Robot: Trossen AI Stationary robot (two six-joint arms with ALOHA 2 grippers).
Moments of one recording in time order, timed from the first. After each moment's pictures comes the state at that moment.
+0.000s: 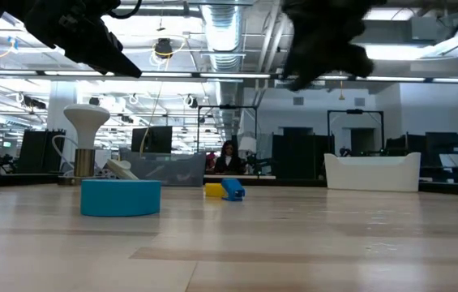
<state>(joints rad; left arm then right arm) -0.21 0.89 0.52 -0.16 -0.39 -0.02 0.32 1.59 1.18 -0.61 0.39 0.99</state>
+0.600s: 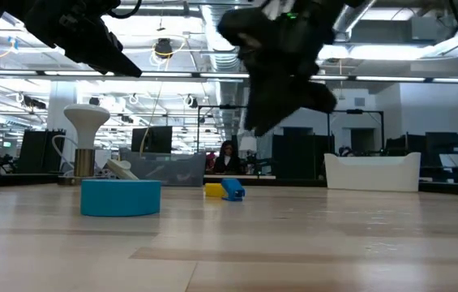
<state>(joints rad) -0.21 0.89 0.52 -0.16 -0.39 -0.03 0.21 1.84 1.32 -0.58 0.19 0.94</state>
